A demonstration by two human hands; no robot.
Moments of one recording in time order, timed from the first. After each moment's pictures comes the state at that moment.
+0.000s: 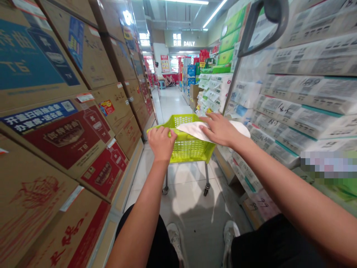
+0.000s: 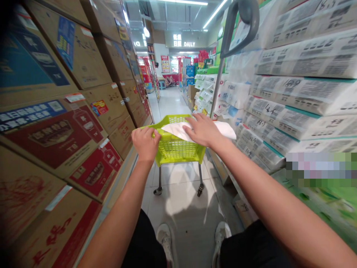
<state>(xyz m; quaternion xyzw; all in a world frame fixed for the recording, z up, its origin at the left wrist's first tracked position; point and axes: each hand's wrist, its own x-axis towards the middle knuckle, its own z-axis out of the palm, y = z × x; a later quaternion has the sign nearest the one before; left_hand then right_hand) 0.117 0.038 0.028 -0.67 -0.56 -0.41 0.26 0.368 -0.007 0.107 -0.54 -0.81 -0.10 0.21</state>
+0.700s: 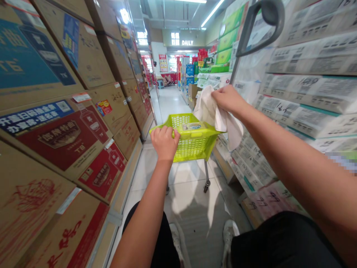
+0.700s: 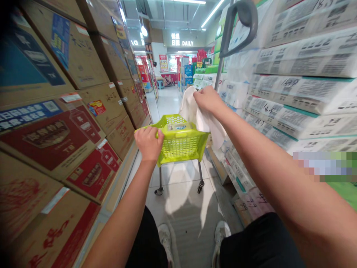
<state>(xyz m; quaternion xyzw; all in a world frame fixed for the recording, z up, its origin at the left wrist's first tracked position) 0.135 0.038 0.026 -0.69 -0.54 -0.43 0.23 0.382 0.047 0.184 -0.61 -0.69 -0.02 0.38</state>
